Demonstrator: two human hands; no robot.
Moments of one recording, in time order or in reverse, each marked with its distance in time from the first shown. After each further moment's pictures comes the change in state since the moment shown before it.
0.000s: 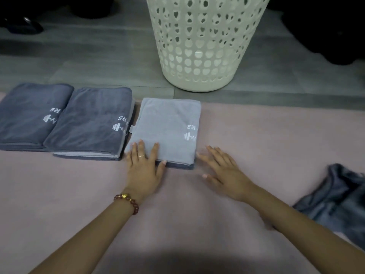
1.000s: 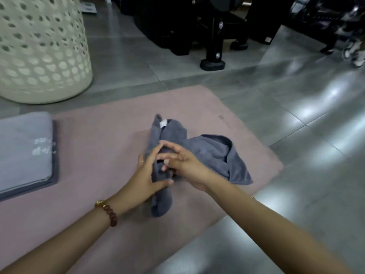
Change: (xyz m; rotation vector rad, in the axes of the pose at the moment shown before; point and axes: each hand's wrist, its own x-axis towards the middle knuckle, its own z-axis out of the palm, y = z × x) left_hand -0.081 0.300 -0.004 -0.931 -0.457 0.657; right_hand -0.226 0.071 -0.070 1.321 0.395 0.440
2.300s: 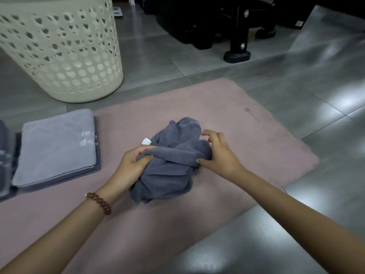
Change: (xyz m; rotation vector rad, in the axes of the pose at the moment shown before) left_hand -0.041 0.009 -0.079 -0.244 0.227 -0.180; right_hand -0.010 0.008 -0.004 -0.881 0.321 -0.158
